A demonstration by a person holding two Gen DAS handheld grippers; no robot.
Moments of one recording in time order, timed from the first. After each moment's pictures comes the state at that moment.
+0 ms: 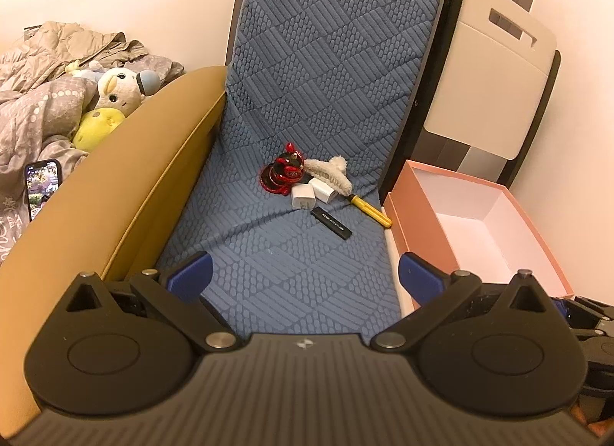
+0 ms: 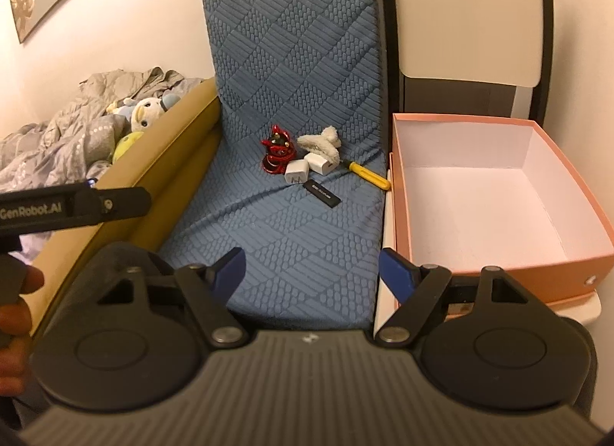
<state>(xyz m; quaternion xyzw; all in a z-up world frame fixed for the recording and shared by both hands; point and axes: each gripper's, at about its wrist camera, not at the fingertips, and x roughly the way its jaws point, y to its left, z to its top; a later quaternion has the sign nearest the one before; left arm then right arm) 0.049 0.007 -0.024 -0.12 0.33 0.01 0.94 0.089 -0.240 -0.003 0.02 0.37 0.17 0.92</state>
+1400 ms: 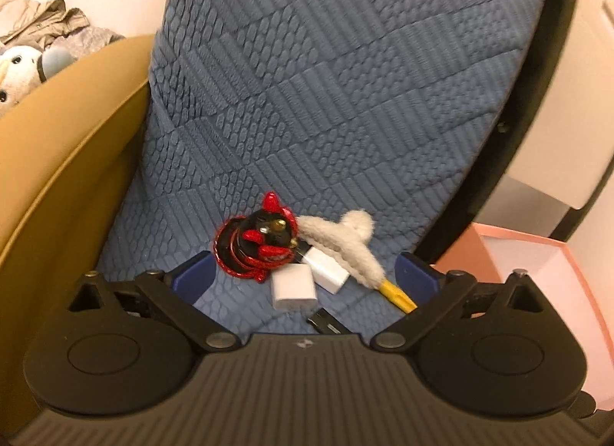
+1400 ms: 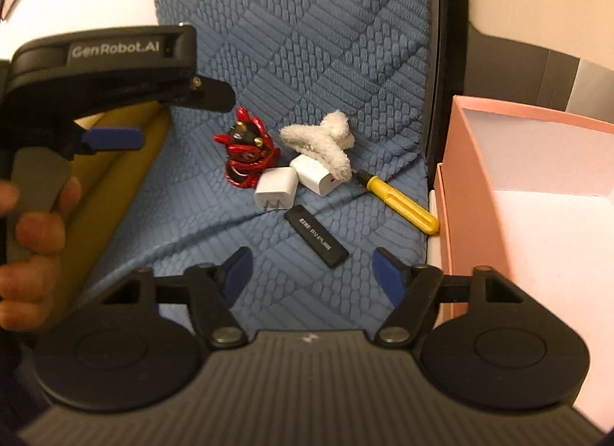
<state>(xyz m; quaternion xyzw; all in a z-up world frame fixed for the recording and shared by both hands) 0.356 0.040 -0.129 -0.15 0.35 -0.02 0.93 0.287 -0.171 -0.133 0.00 0.41 0.18 0.90</state>
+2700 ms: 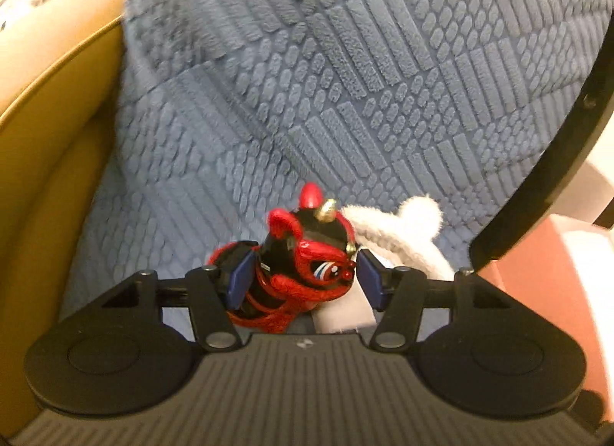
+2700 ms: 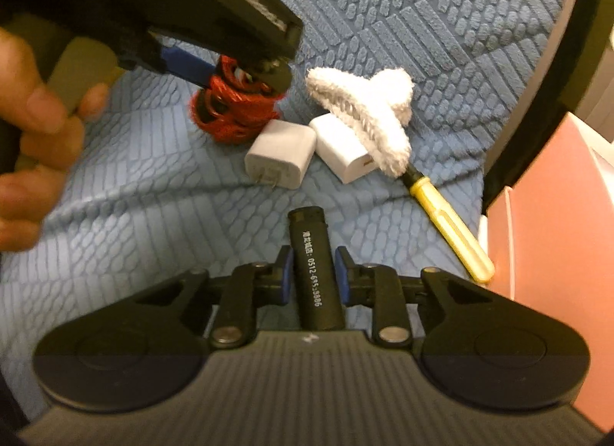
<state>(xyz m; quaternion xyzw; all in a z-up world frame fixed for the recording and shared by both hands) 0.426 0.063 -0.181 -0.15 0.41 -0.02 0.90 0.334 -0.114 -0.184 -0.15 0.45 0.20 0.86</state>
